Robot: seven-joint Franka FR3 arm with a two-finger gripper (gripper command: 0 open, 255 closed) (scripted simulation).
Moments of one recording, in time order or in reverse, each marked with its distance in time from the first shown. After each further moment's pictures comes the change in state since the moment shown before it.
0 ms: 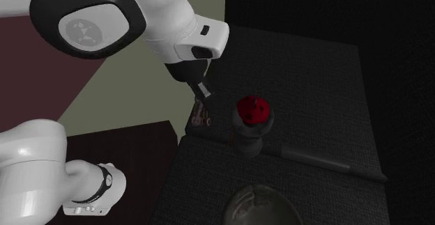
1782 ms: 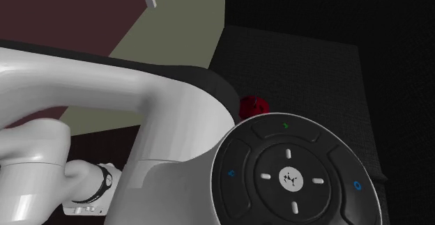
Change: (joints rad) arm -0.144 0.340 -0.417 0.214 -0.017 0.186 -0.527
